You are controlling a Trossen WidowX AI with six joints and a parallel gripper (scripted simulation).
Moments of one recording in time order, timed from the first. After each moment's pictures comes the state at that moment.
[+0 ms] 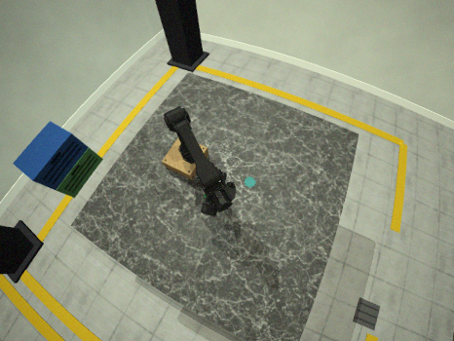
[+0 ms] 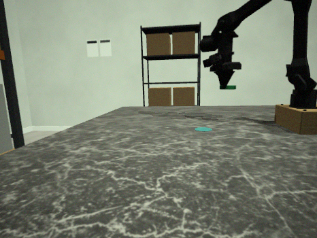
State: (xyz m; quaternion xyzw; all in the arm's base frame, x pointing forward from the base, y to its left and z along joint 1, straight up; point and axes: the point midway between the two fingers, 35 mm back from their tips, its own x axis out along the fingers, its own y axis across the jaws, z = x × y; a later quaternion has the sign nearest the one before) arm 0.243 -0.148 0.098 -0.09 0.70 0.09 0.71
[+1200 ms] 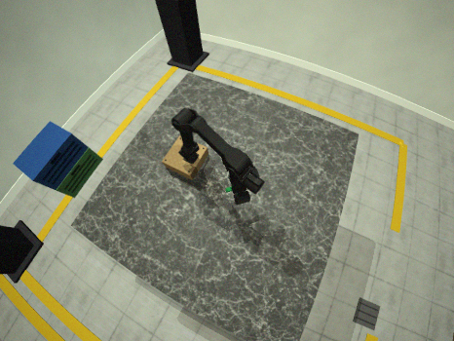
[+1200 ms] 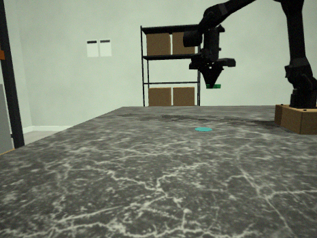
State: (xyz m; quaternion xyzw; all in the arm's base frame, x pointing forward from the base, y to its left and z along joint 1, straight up) arm 0.306 -0.063 0.105 -0.25 0.66 0.25 0.66
